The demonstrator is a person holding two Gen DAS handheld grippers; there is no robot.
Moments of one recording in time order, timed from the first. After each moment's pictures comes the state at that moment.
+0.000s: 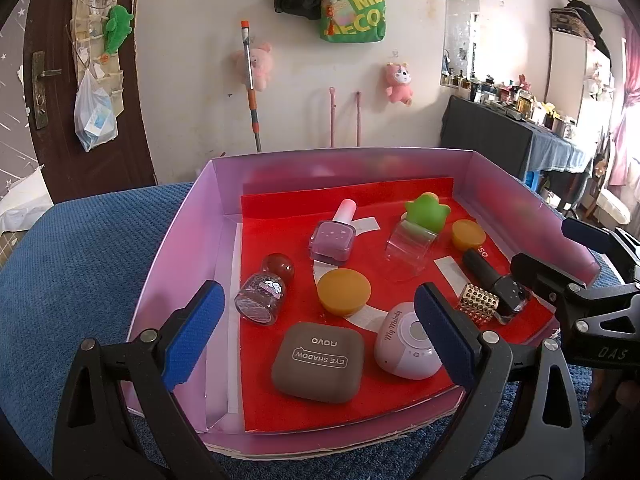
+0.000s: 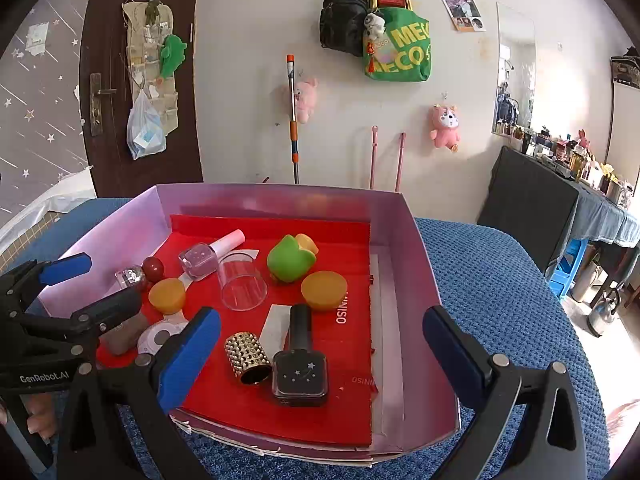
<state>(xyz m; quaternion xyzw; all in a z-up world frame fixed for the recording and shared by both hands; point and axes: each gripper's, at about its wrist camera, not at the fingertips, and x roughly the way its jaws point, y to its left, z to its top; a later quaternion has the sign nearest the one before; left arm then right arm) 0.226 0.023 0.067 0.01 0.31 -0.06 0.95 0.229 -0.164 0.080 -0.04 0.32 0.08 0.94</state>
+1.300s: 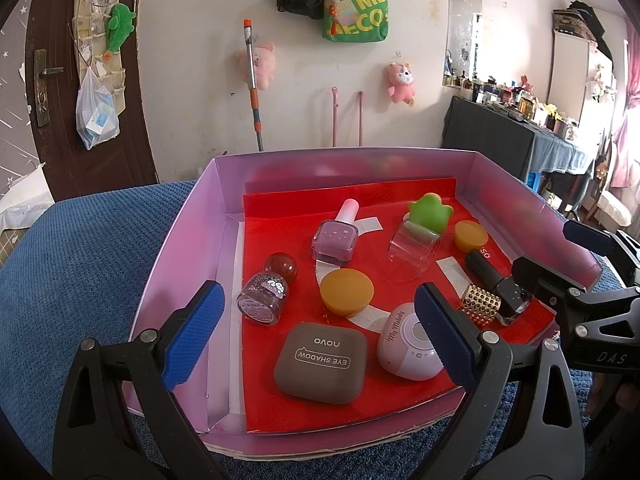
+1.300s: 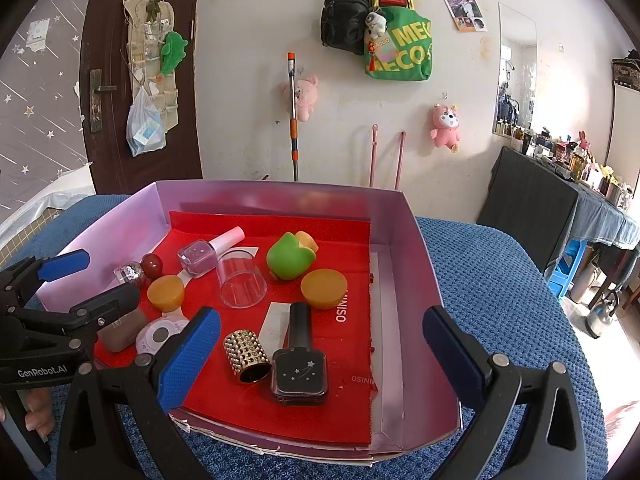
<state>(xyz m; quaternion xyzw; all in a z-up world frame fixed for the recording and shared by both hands) 0.228 0.029 0.066 0.00 0.31 -0.05 0.95 0.230 -0.163 0.079 -0.04 0.32 0.08 0.94</state>
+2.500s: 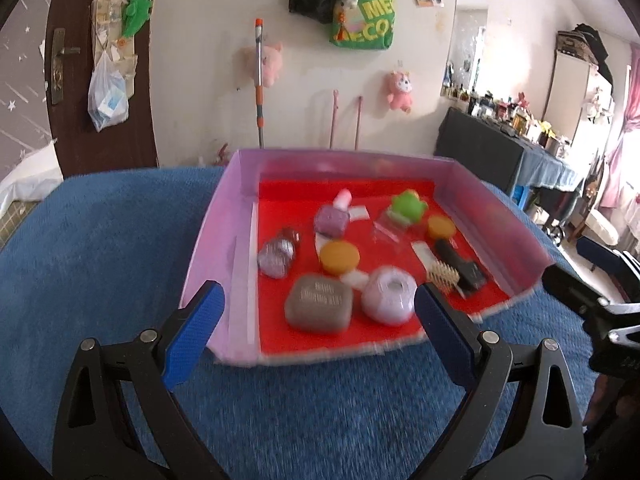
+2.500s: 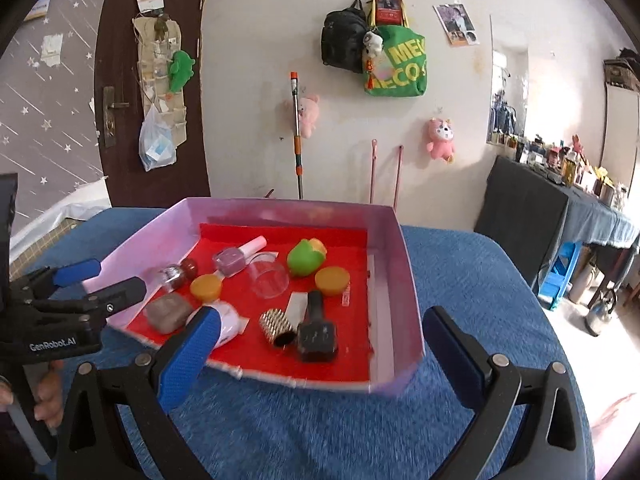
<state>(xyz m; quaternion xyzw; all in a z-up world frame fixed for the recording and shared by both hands) 0.168 0.045 0.088 -0.04 0.33 -0.06 0.94 0.161 -0.170 0.116 -0.03 0.30 0.08 0.95</state>
